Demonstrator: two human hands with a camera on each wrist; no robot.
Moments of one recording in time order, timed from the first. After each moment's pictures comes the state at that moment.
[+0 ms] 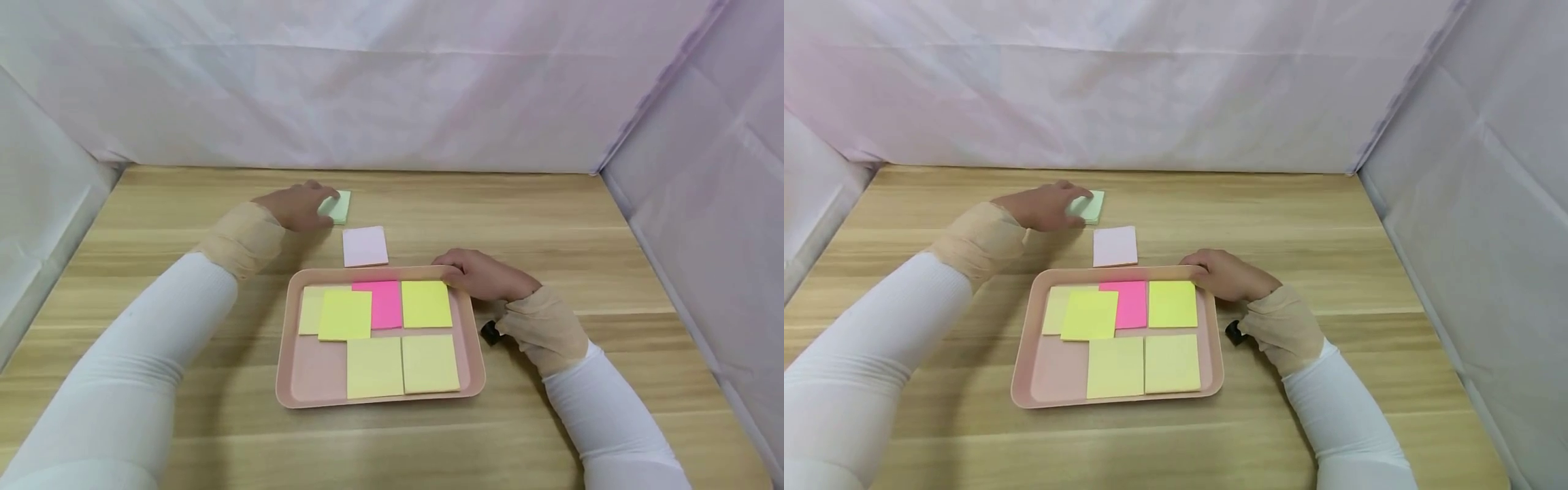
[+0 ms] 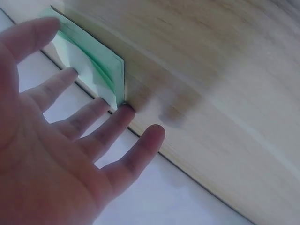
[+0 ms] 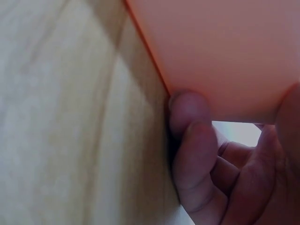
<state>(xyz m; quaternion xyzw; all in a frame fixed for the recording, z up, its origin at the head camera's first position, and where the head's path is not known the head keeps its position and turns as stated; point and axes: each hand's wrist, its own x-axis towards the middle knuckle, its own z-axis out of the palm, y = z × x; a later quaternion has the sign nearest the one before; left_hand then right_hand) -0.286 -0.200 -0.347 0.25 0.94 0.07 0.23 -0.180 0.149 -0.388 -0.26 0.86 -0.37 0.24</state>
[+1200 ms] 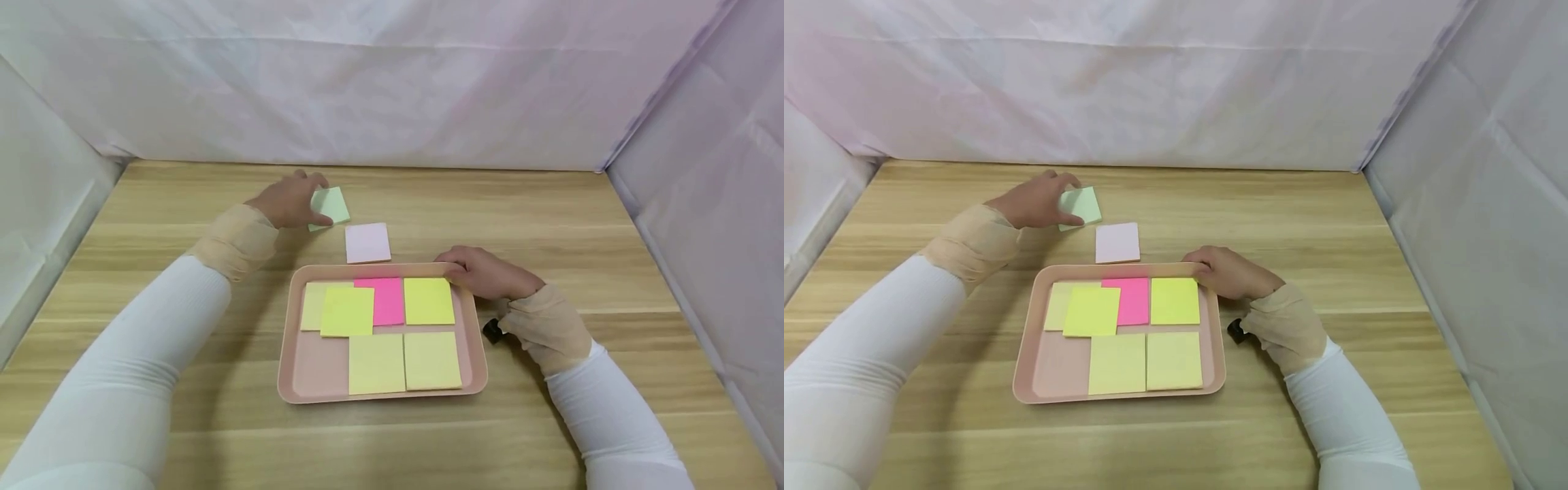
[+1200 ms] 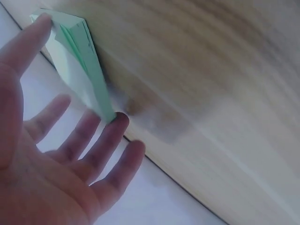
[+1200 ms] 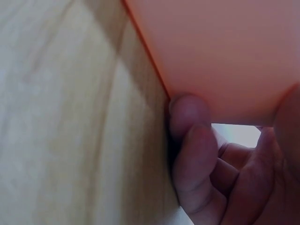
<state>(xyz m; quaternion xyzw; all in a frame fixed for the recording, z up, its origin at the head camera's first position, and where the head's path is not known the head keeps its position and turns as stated) -0.279 -0.211 -0.350 0.20 0.96 0.11 0.14 -0.180 0.149 -0.388 -0.26 0.86 -0.37 0.24</state>
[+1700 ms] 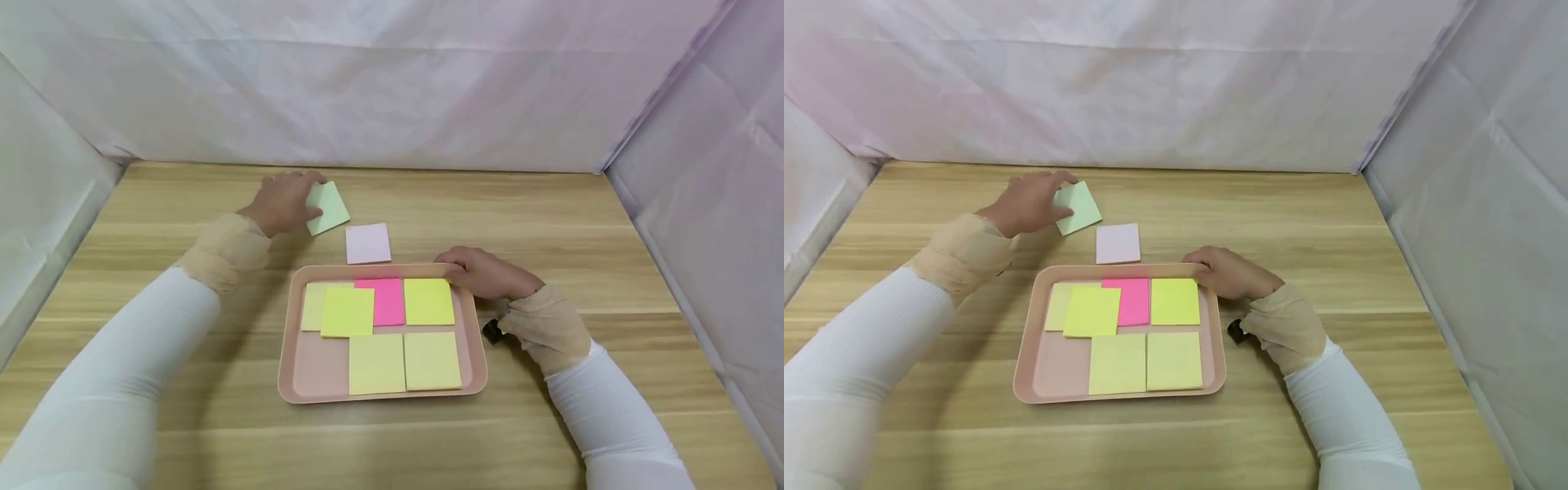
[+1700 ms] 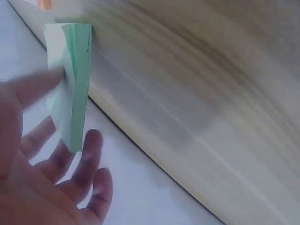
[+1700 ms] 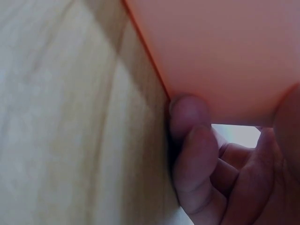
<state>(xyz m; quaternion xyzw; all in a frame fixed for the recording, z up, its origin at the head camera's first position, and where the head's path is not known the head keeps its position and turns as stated) -0.267 -0.213 -0.345 0.20 0.97 0.11 0.07 -0.179 0.150 -0.387 -0.26 0.86 -0.37 0.24</state>
